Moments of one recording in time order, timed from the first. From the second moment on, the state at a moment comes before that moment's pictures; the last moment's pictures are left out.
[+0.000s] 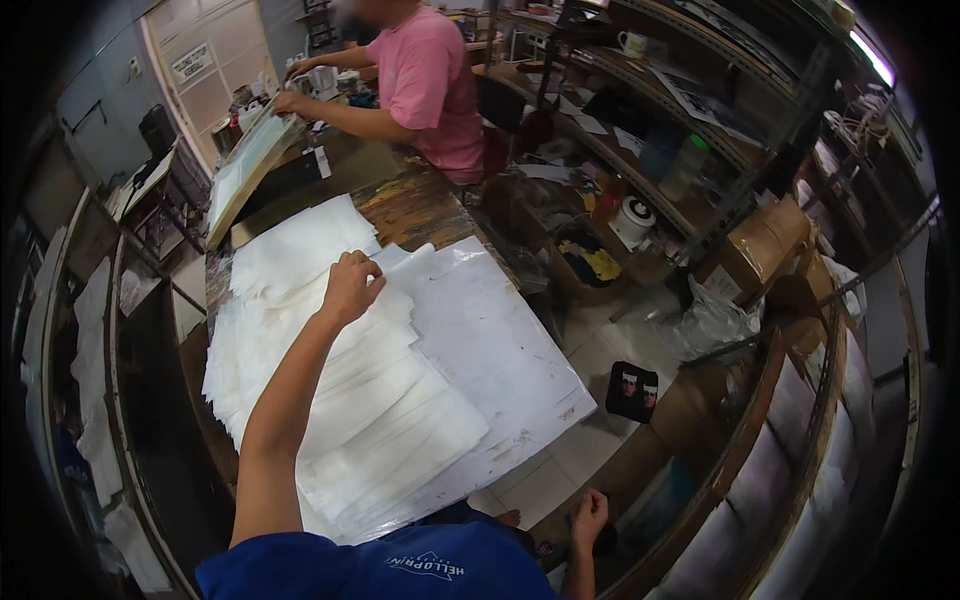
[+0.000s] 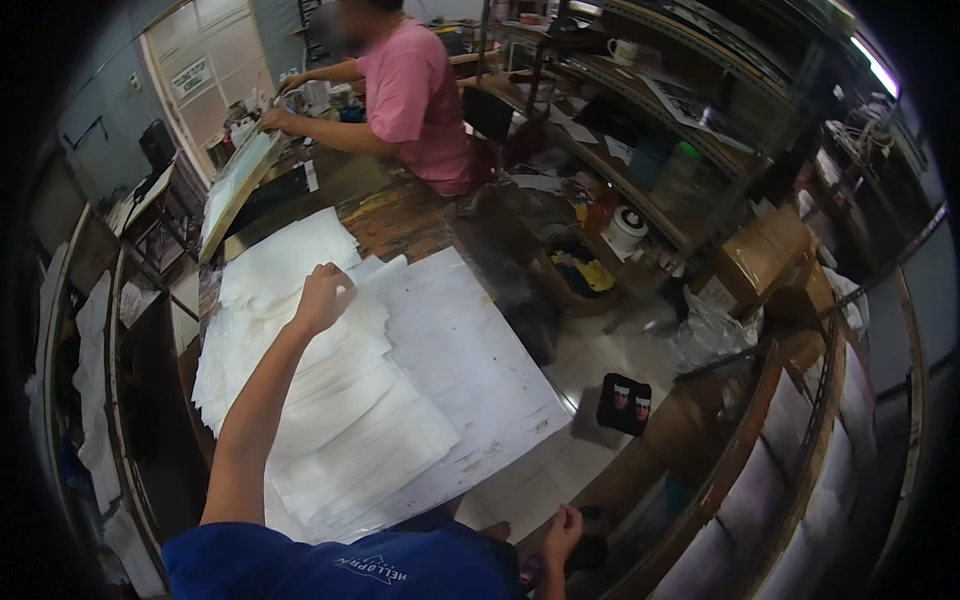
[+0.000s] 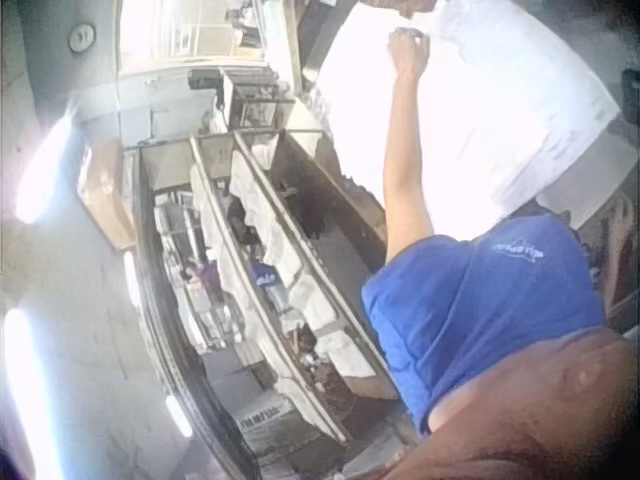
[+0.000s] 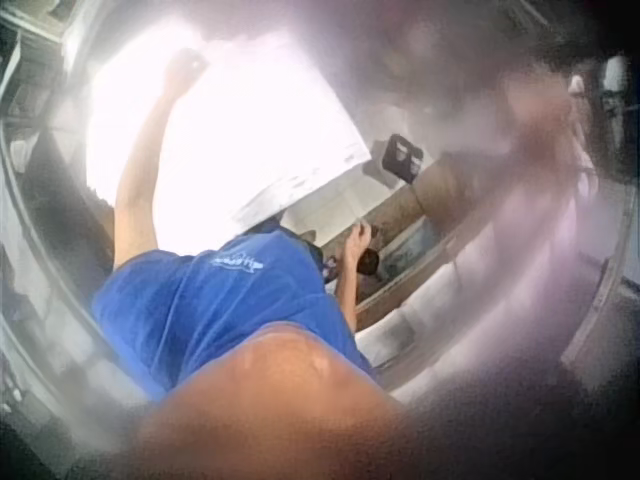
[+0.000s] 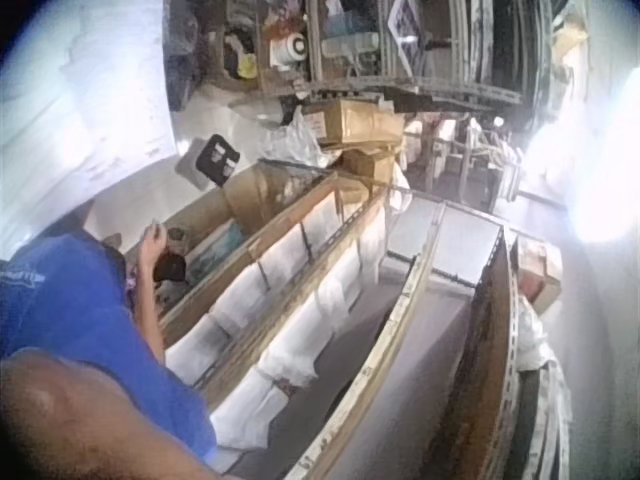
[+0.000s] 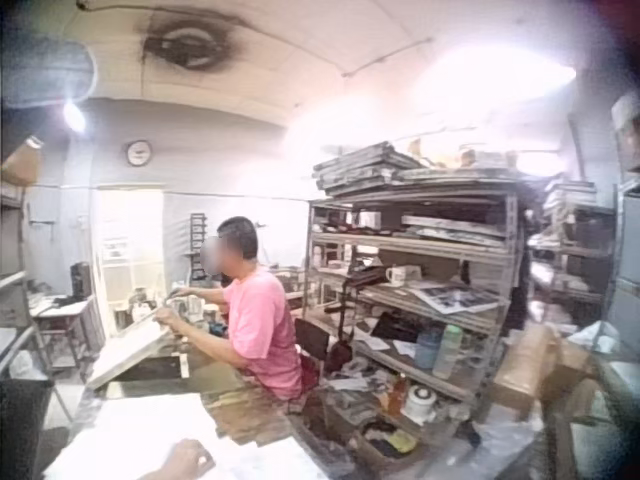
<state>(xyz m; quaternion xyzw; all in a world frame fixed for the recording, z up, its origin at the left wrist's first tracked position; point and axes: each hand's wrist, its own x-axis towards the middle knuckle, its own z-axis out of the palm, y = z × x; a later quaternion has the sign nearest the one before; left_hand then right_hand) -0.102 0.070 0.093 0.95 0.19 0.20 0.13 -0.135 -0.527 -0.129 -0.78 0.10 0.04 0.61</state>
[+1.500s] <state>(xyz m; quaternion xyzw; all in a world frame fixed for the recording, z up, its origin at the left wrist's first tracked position) -0.269 -0.339 -0.047 0.85 -0.19 -0.28 0.41 -0.481 -0.913 -0.041 -0.77 0.52 -0.31 0.21</state>
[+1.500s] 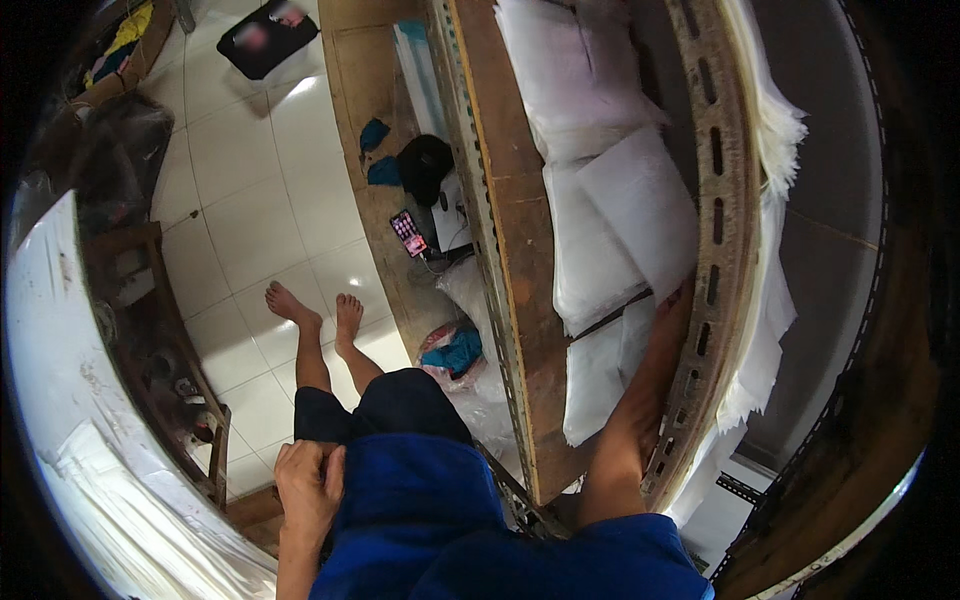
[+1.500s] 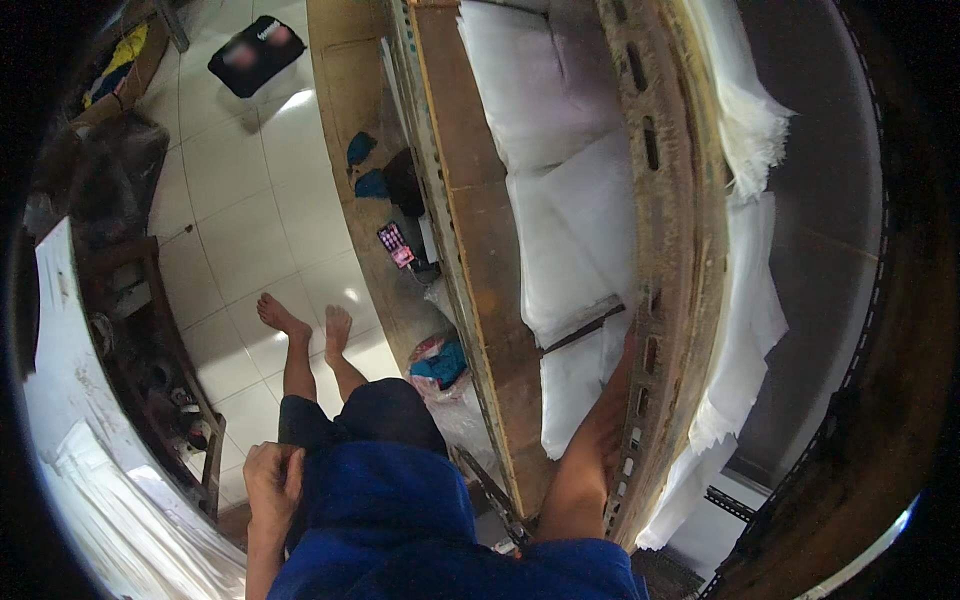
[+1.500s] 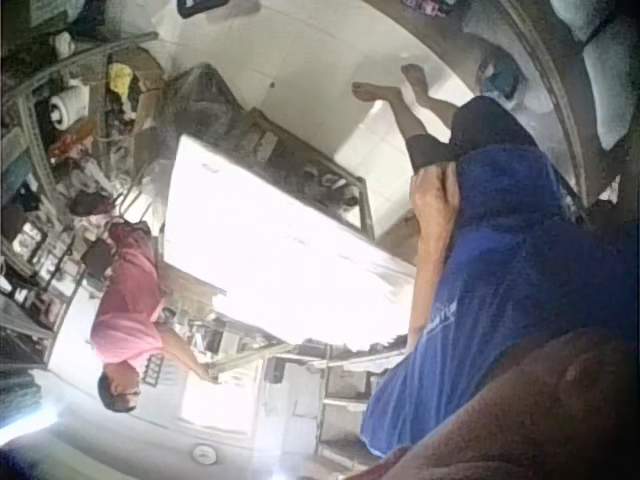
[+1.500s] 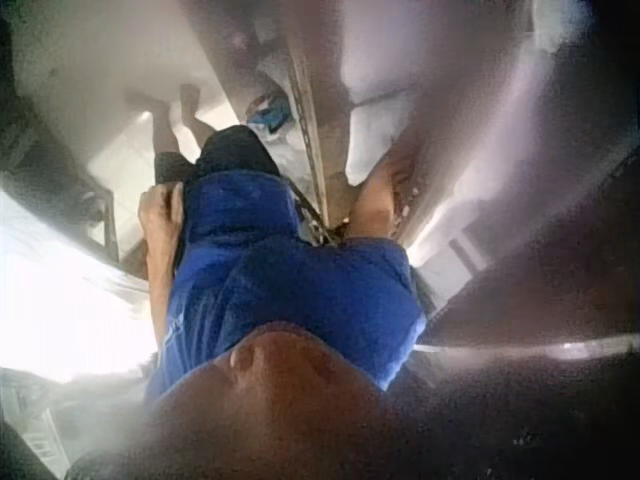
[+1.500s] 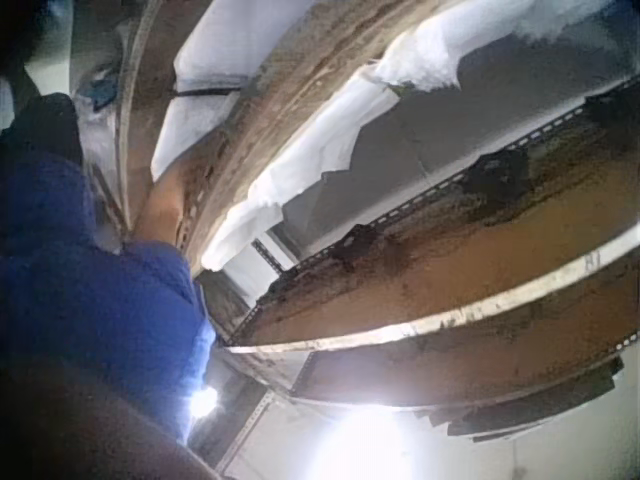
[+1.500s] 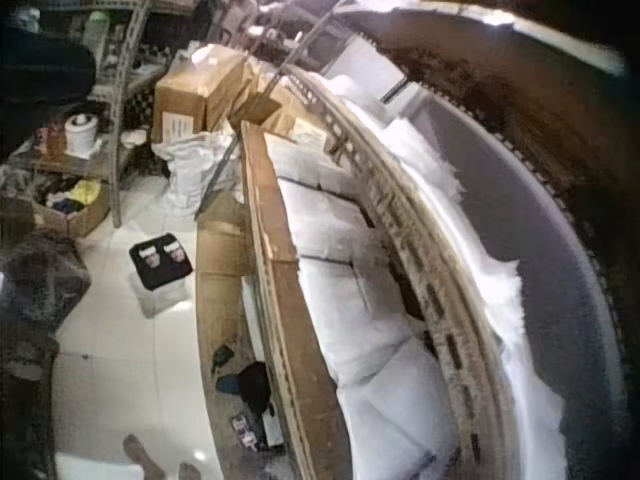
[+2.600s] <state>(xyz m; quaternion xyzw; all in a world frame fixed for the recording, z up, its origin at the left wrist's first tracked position) -0.328 -0.321 -0.063 0.87 -0.13 -0.31 0.35 -0.511 -0.992 -0.116 -0.61 0.66 -0.36 0.24</state>
